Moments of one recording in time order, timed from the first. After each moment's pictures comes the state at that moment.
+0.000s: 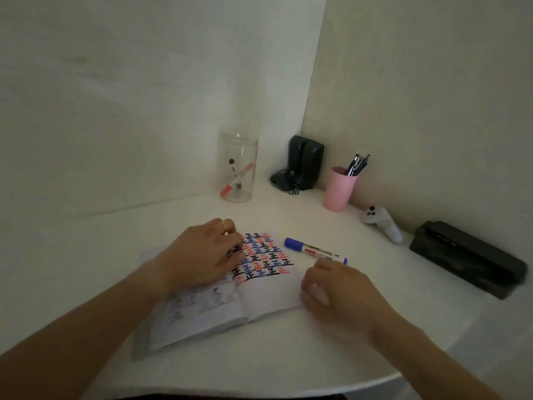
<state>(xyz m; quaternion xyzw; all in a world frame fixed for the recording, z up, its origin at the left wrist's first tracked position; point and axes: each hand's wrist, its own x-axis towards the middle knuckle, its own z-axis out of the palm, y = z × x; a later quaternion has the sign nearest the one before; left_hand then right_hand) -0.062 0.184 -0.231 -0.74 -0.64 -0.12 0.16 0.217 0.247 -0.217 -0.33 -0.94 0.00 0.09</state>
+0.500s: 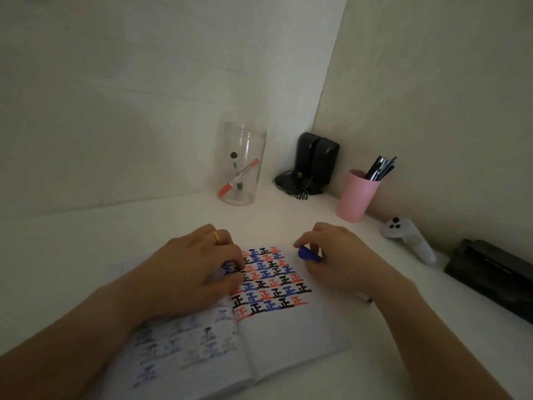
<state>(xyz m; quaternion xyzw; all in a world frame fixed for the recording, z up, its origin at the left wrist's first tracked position) -0.087 0.206 -0.246 -0.75 -0.63 -0.19 0.08 0.140 0.363 -0.214 -0.35 -0.94 0.02 0.06</state>
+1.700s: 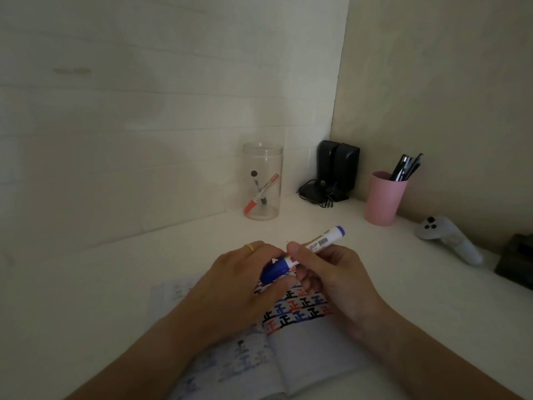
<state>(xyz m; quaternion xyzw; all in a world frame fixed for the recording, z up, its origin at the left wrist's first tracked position) -0.048 0.200 -0.235 -0.71 -0.62 -0.31 0.08 0.109 0.293 -0.228 -0.27 -0.62 0.62 0.39</state>
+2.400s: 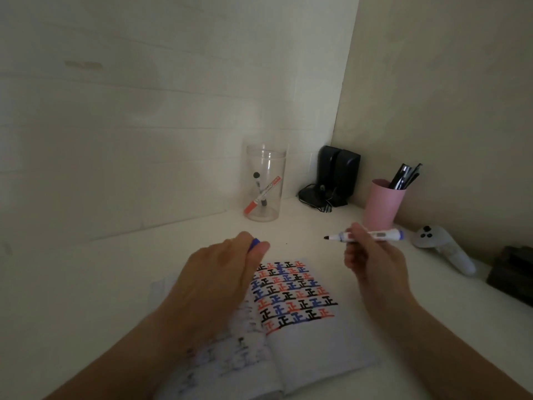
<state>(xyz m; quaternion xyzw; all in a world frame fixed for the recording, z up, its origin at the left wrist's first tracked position) -0.056 0.188 -0.219 -0.65 -0.68 -0.29 0.18 0.134 0.341 -0.229 -0.32 -0.44 0.64 0.55</state>
